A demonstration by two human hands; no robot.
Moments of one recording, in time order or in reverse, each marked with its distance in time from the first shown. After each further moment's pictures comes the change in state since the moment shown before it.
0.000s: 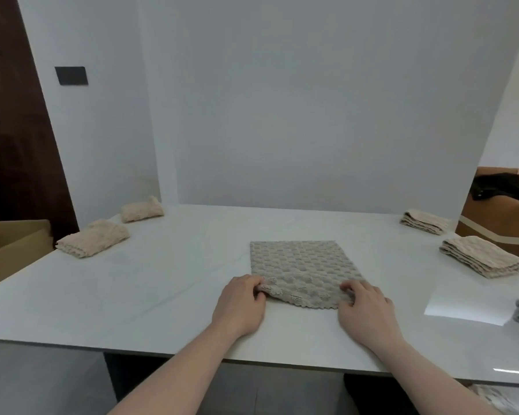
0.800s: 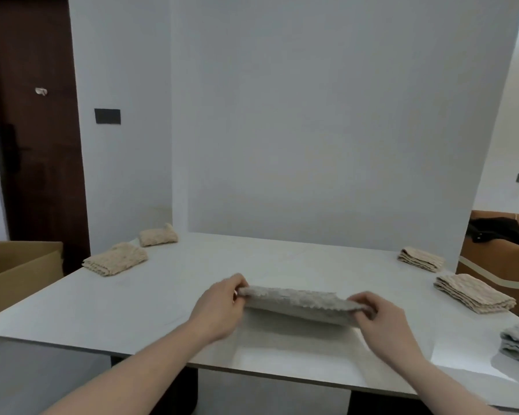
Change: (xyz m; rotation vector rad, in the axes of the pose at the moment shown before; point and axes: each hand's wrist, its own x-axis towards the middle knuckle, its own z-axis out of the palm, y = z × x) left_hand -0.049 0.008 -0.106 -0.015 0.137 0.099; right_hand -0.040 -0.019 -0.077 0.405 0.176 -0.166
